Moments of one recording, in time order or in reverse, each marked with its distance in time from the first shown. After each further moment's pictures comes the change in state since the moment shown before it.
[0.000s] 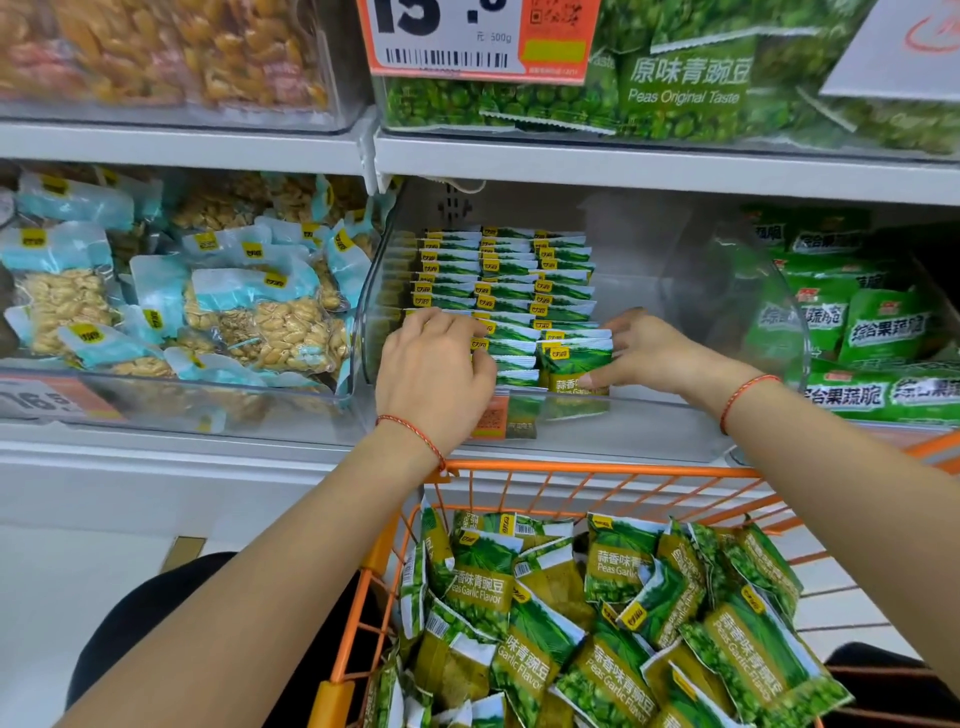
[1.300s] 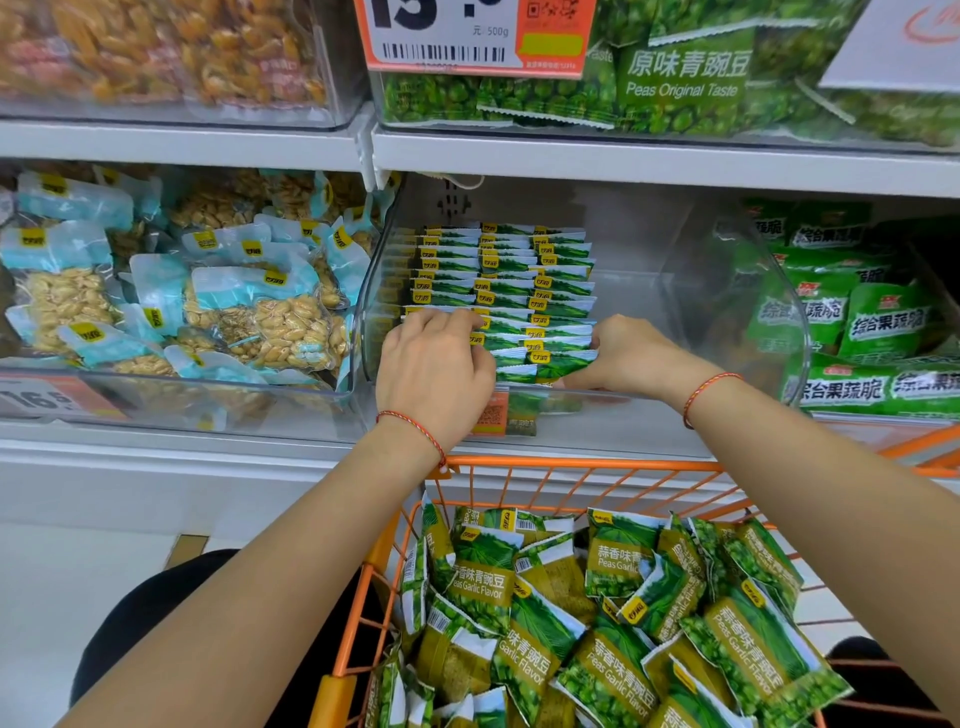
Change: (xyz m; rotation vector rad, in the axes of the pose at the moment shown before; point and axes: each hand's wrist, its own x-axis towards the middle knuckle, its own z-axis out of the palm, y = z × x) left_hand 0.000 0.001 0.000 0.020 -0.009 -0.017; right_hand -0.004 -0.017 0.017 -0.512 0.056 -0.012
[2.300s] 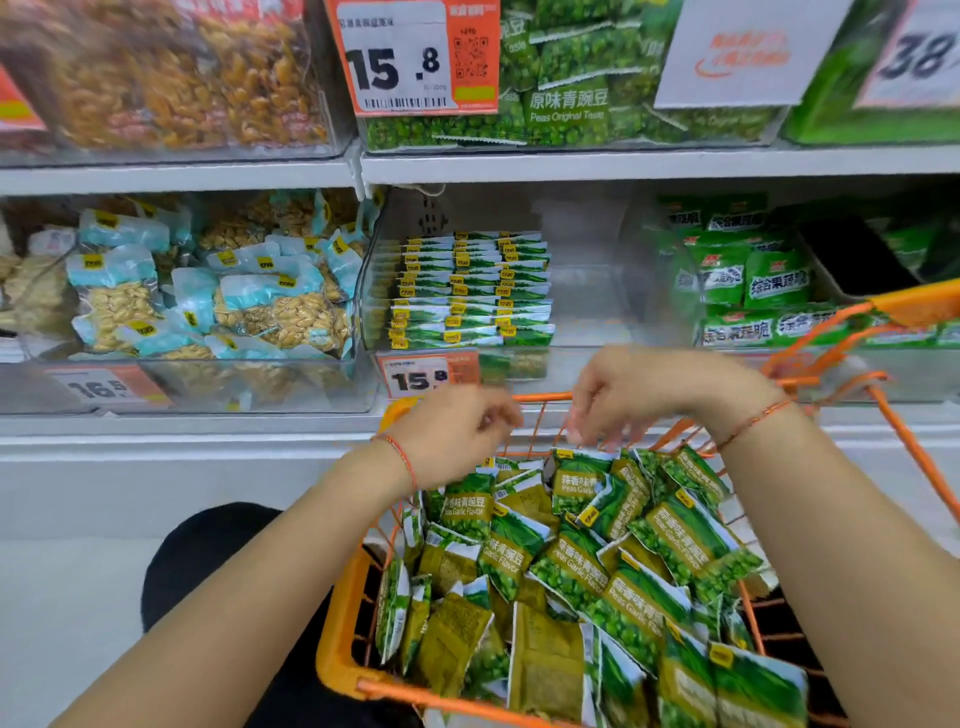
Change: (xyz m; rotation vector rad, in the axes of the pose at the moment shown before) left_hand -0.081 0.028 -0.038 -0.222 -0.506 0.315; right_hand -0.145 -0.006 -0.026 0.094 -0.333 -0.071
